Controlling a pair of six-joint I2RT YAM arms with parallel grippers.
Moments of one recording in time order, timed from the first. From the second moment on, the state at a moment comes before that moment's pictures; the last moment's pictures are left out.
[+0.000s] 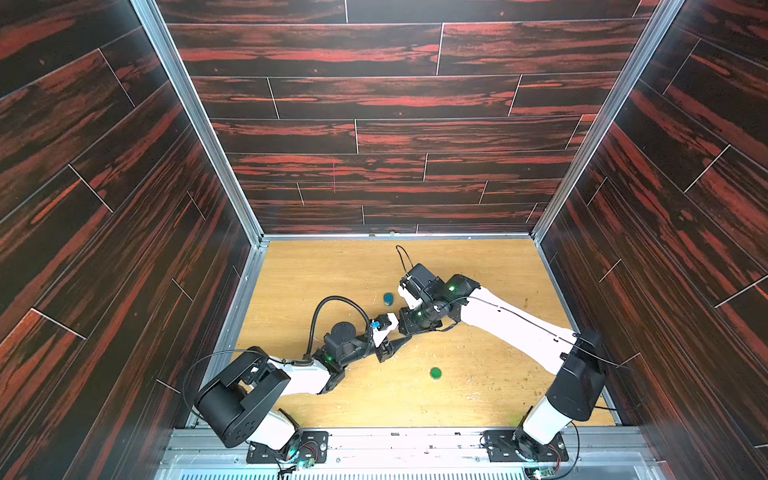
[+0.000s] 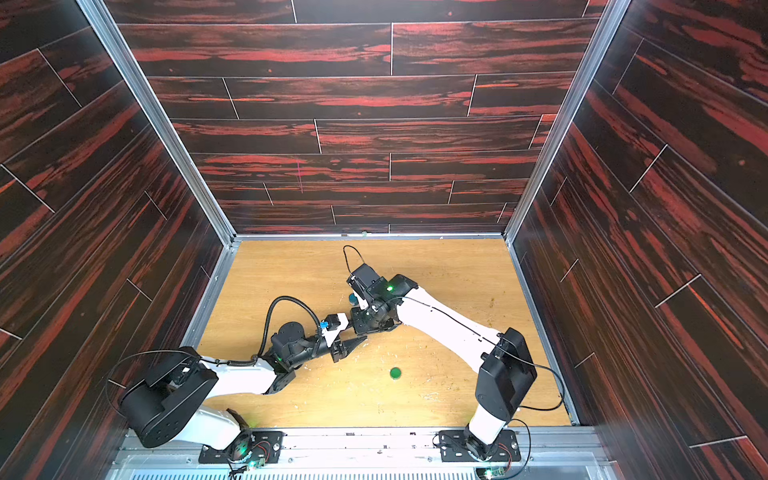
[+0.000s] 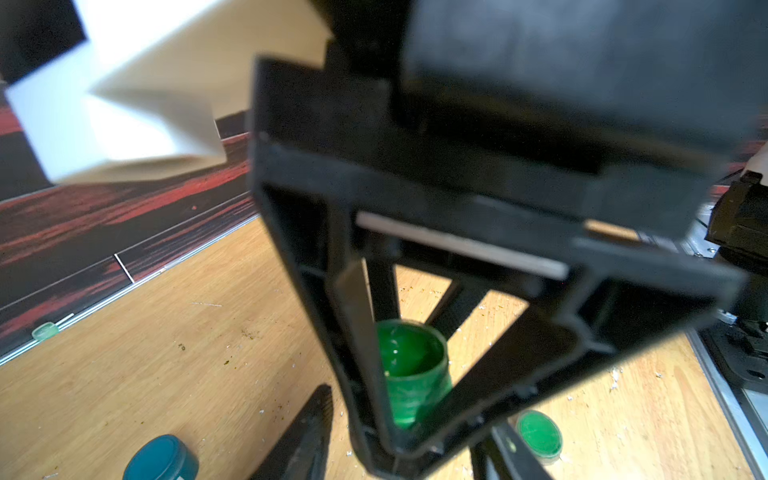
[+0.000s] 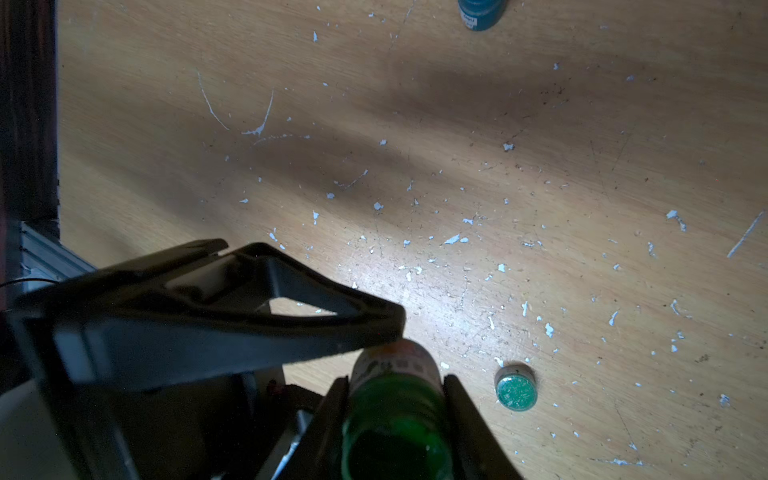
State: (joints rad) left arm -0.68 1.49 0.37 1.02 0.46 0.12; right arm 0.87 1.68 1.51 -1.00 -0.13 0.52
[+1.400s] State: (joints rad) left arm -0.68 1.50 0.37 1.01 0.45 0.09; right arm 0.87 1.70 1.51 -0.98 -0.15 0.54
